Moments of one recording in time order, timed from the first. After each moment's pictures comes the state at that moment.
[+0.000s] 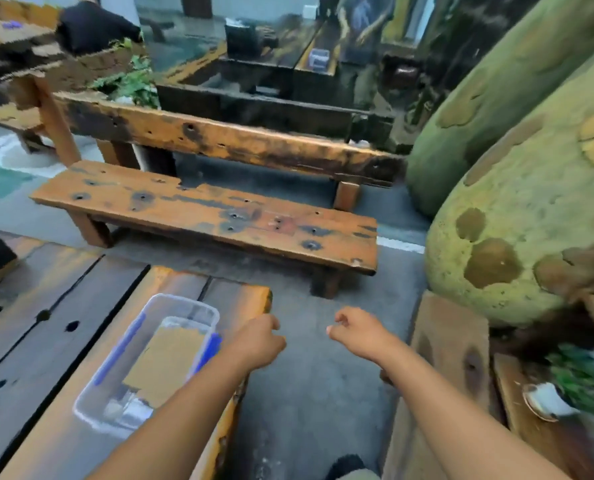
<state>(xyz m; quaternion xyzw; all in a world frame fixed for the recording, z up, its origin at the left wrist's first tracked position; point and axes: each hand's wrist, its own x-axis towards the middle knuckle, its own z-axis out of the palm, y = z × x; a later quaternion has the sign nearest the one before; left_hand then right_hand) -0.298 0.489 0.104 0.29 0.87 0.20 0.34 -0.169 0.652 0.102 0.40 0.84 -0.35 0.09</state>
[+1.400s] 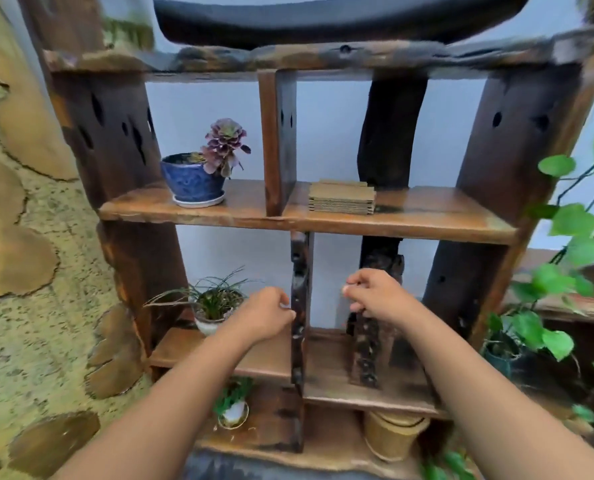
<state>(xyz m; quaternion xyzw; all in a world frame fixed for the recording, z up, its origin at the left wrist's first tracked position) 0.231 1.003 0.295 0.90 0.32 0.07 0.28 0.395 0.857 0.295 0.83 0.31 -0.20 -0.41</state>
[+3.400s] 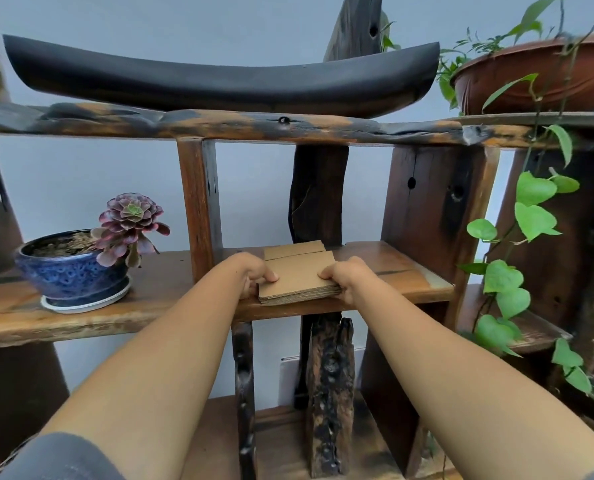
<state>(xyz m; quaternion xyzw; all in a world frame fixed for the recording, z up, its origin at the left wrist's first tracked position) 0.460 1.115 0.417 0.77 0.32 -0.02 0.55 0.528 0.943 0.397 0.73 0.03 -0.13 -0.67</state>
